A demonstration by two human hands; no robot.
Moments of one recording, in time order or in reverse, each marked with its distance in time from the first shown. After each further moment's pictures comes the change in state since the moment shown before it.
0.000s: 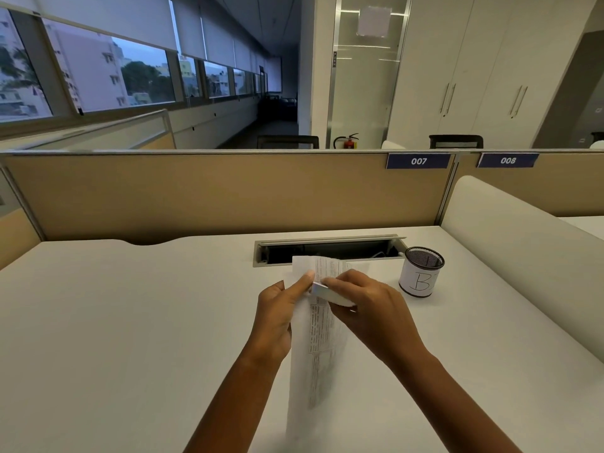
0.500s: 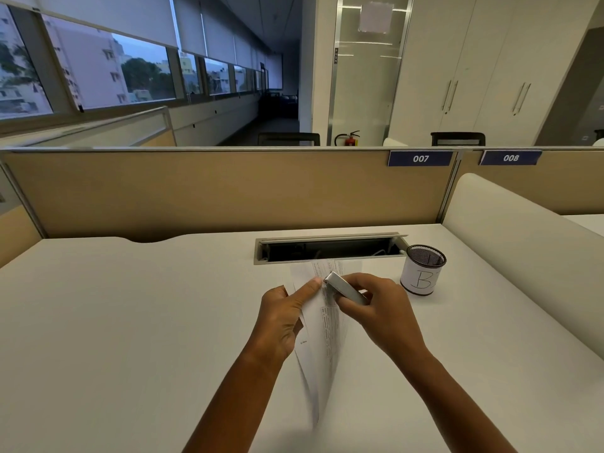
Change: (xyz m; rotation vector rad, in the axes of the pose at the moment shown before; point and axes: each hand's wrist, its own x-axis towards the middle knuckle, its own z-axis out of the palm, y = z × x) left_hand 0.004 -0.002 0.006 -0.056 0.082 -0.169; right_hand -0.001 0.010 0.009 0.375 0.086 0.335
